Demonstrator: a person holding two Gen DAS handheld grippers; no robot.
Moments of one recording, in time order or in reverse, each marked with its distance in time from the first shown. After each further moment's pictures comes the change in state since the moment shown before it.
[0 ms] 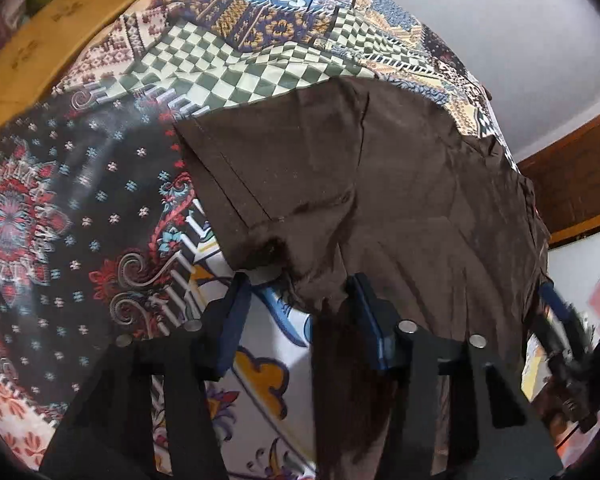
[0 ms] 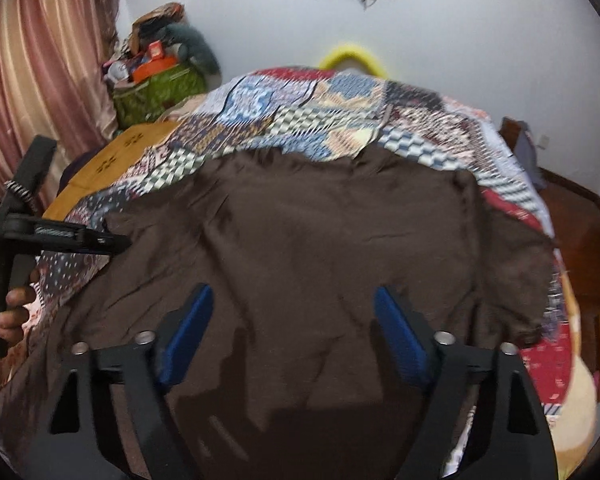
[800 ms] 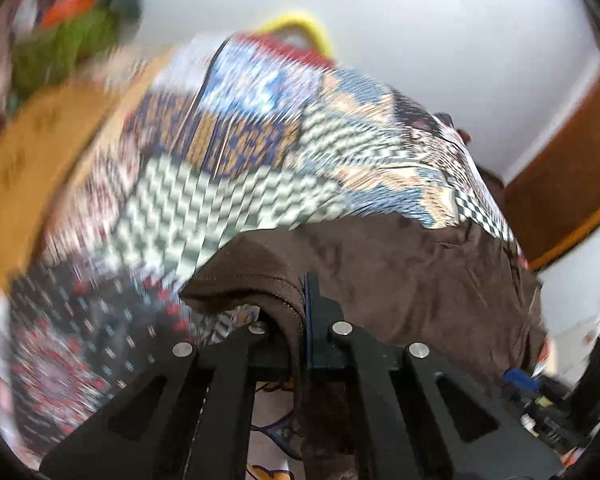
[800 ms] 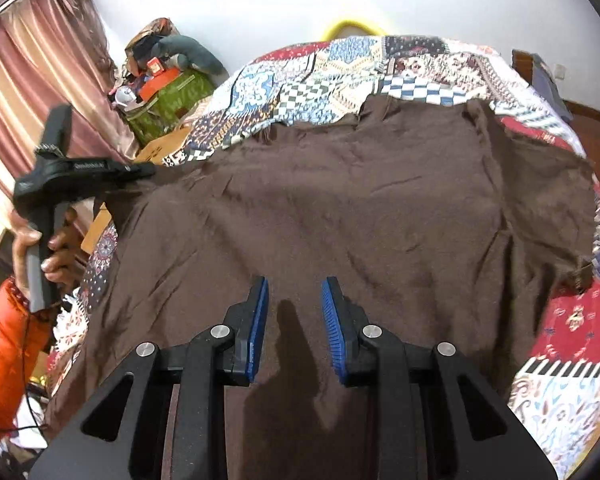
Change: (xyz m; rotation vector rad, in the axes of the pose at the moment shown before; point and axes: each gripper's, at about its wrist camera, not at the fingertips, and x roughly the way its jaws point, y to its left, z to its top) left arm -0.049 -0.046 0.081 0.225 -0.256 0.050; right arm -0.002 -0.025 -0.011 0.174 0.040 0.151
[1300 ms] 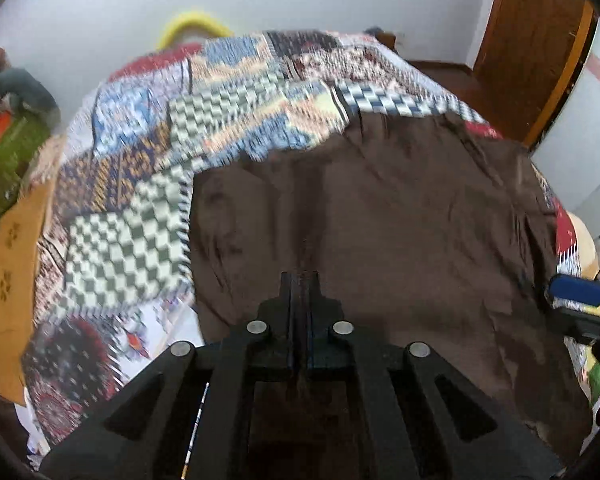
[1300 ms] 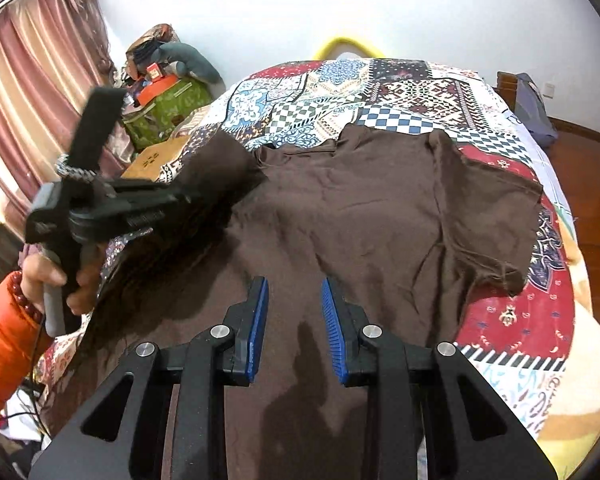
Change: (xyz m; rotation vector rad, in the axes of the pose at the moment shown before) left arm 0.041 -0.132 -0.048 0.388 0.143 0.017; right arm -0.036 -0.008 0.006 -0.026 -0.022 -0.036
